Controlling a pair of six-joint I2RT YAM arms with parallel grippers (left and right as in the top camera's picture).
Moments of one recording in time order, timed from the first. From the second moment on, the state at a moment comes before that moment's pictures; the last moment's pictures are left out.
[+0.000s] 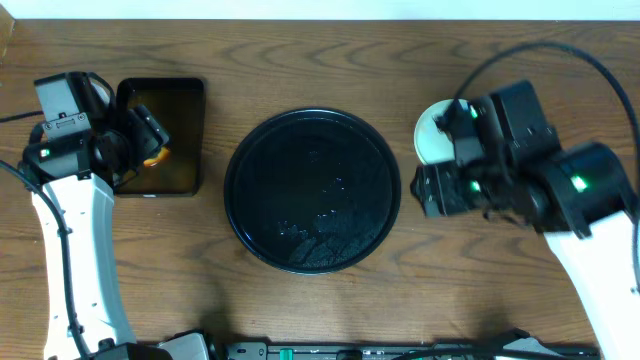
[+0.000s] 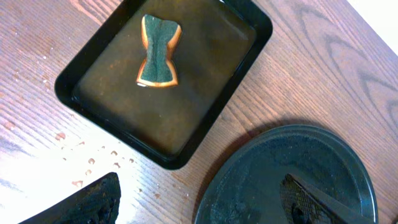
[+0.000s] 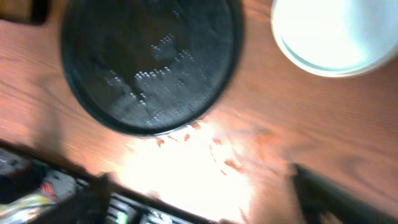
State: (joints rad) left arm 0.31 1.41 1.35 -0.96 0.11 -0.40; right arm 0.41 1.30 1.59 -1.44 -0.13 0.21
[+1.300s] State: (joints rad) left arm 0.31 1.41 1.35 -0.96 0.12 -0.40; right arm 0.41 1.20 1.59 -1.52 0.00 0.28
